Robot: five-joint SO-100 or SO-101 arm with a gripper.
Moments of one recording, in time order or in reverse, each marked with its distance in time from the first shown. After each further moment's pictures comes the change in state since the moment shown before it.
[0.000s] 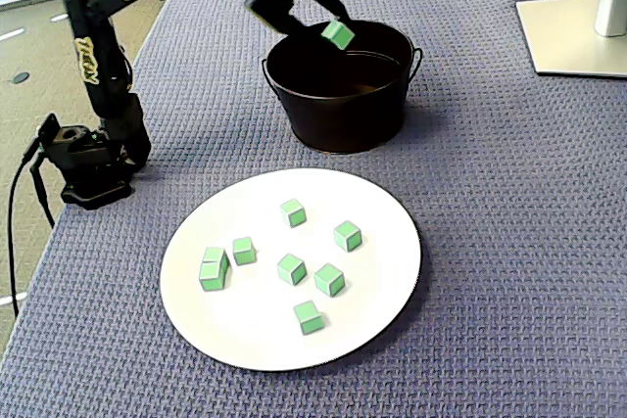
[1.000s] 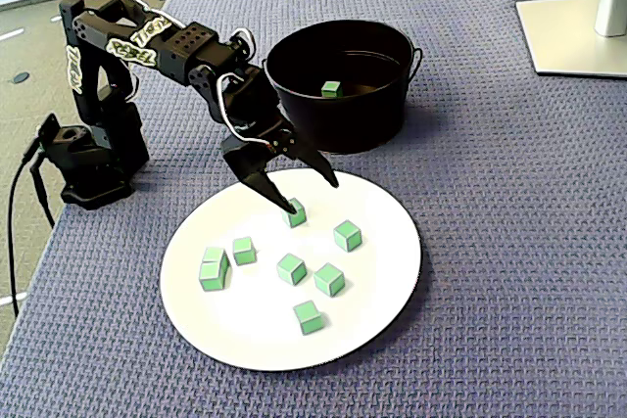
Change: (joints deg) arm 31.1 -2.0 38.9 -29.9 -10.5
